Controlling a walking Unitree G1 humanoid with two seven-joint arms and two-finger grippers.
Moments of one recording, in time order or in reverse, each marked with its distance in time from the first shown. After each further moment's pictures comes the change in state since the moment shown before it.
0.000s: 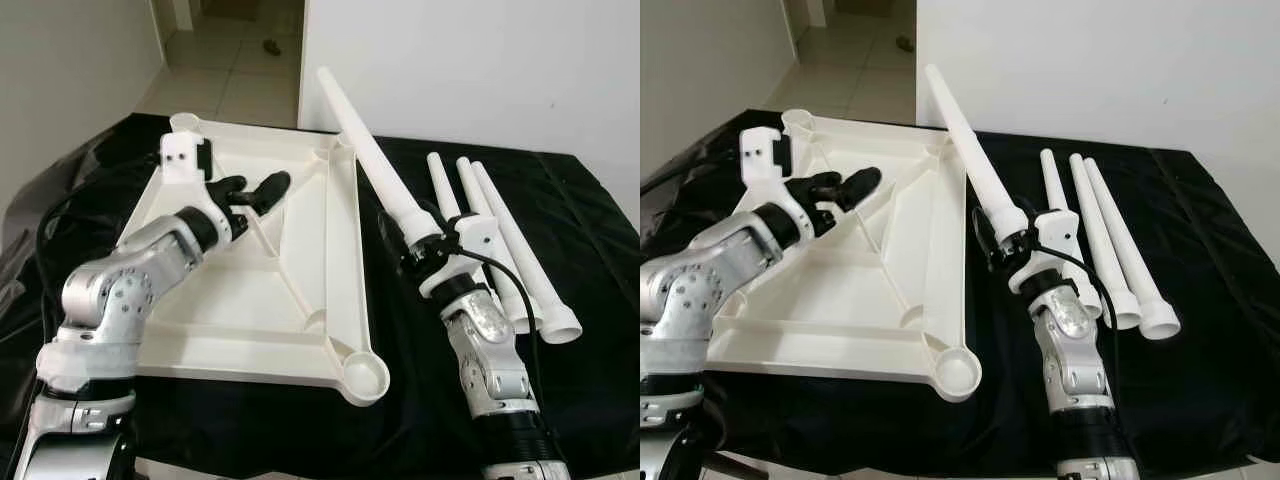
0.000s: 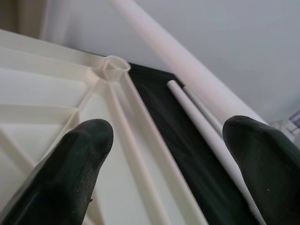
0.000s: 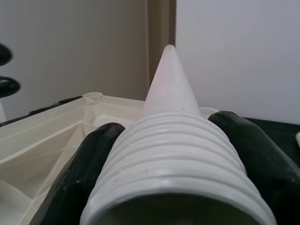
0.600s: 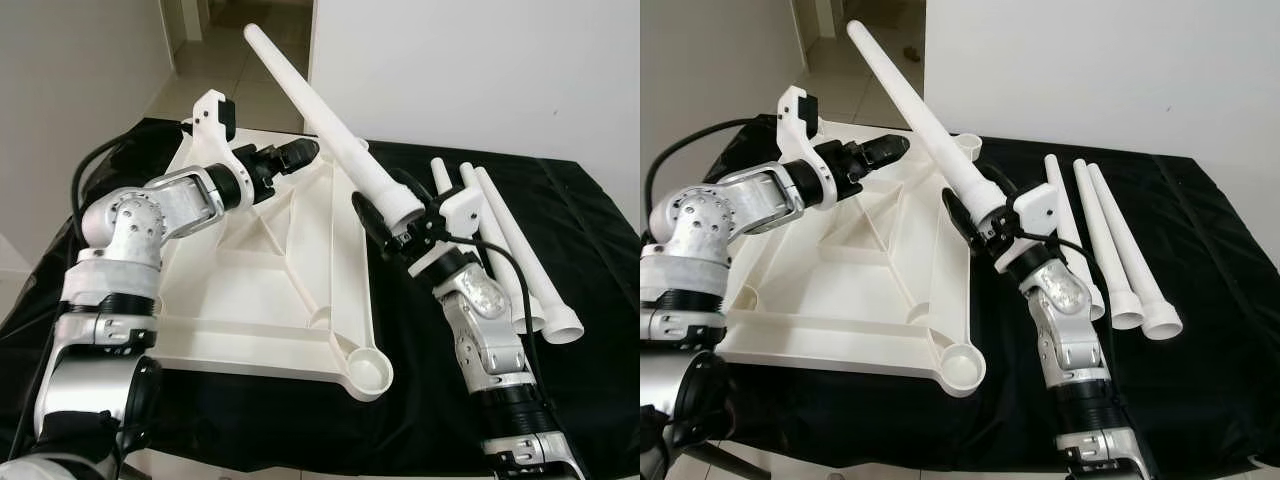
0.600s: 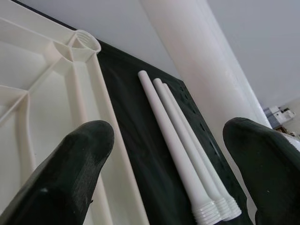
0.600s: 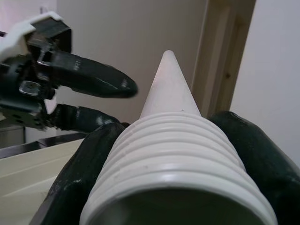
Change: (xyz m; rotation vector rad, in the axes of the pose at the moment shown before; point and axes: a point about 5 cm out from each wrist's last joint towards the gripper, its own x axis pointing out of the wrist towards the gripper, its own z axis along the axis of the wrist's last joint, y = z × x) left arm 0.042 0.000 0.018 -0.268 0.120 -0.072; right arm 0.025 0.017 0.030 -0.081 -0.146 0.215
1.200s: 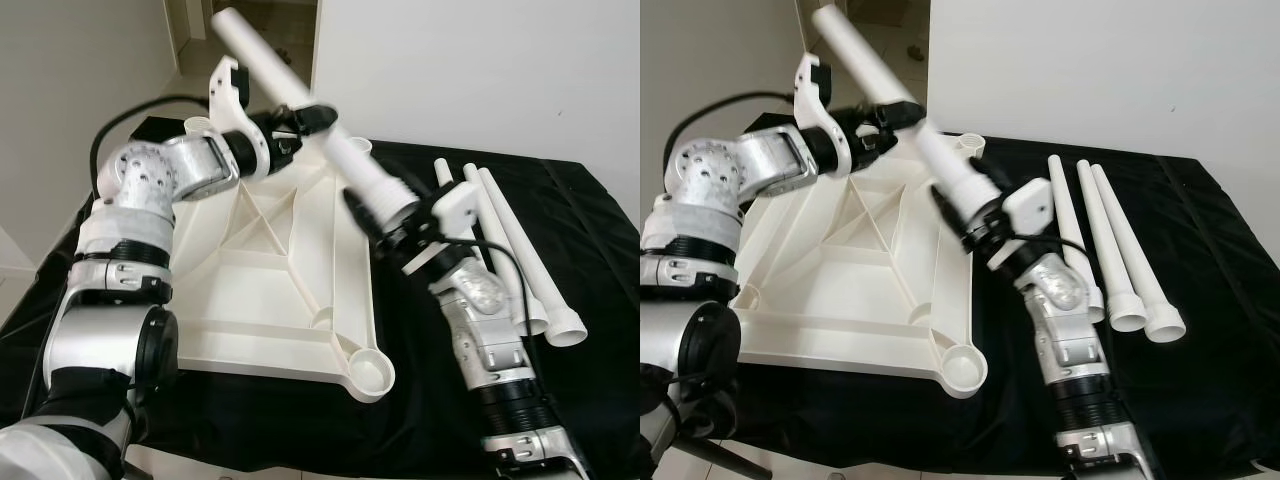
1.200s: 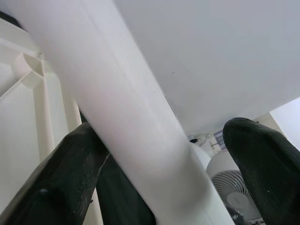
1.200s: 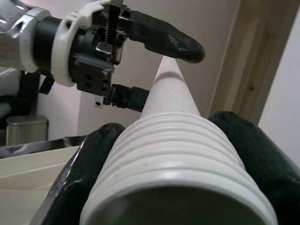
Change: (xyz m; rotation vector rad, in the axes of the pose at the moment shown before) left arm 0.014 -0.012 0.032 -0.116 -0.031 -0.053; right arm 0.004 0.013 0.004 -0.025 -0.032 0.110
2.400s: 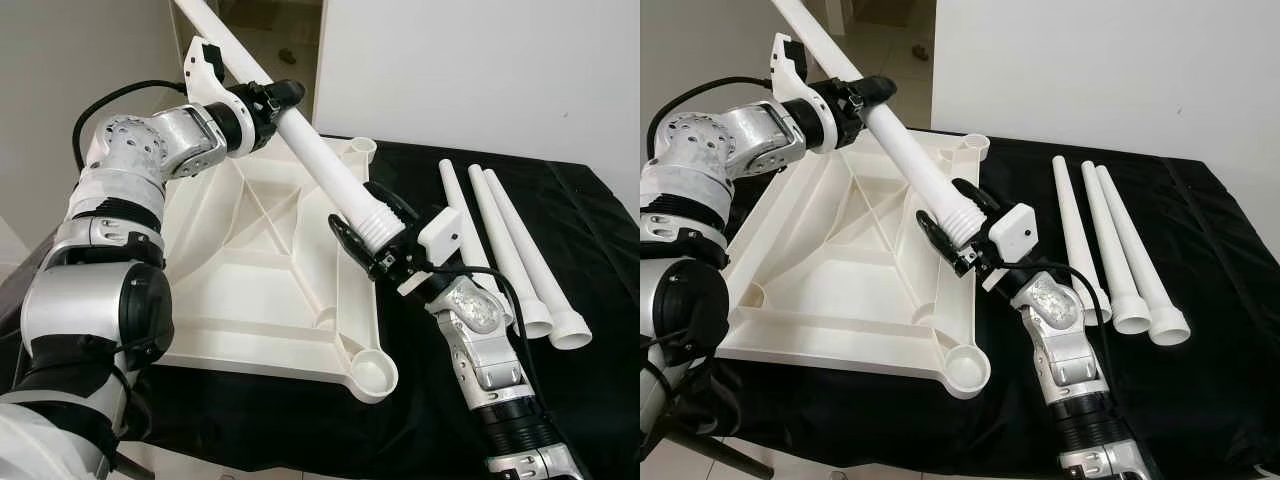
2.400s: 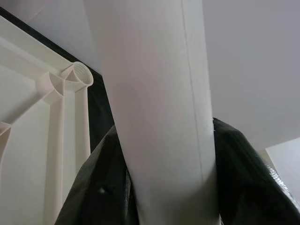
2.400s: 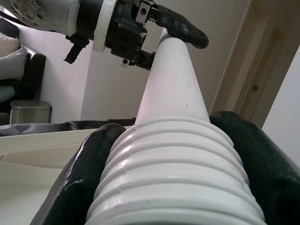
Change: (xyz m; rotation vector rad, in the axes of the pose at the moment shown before) left arm 0.005 0.011 0.029 -0.115 -0.098 0.082; right arm -0.013 0.013 -0.006 -0.051 0.028 0.052
